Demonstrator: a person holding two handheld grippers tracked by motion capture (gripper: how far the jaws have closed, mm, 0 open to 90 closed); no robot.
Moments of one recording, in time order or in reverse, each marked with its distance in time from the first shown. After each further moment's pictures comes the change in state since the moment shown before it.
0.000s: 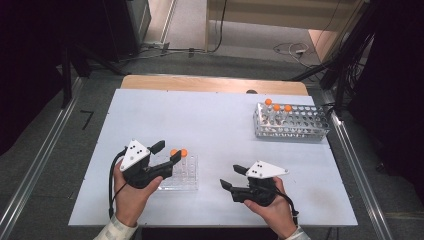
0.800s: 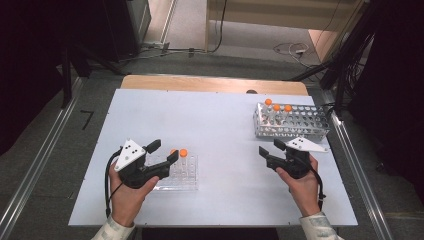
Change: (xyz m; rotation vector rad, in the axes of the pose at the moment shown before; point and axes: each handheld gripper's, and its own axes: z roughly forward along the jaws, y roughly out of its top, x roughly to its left) left arm 0.003 0.002 -0.005 -0.018 0.010 -0.005; right arm -0.100 0.006 -0.035 -0.084 -0.309 0.155
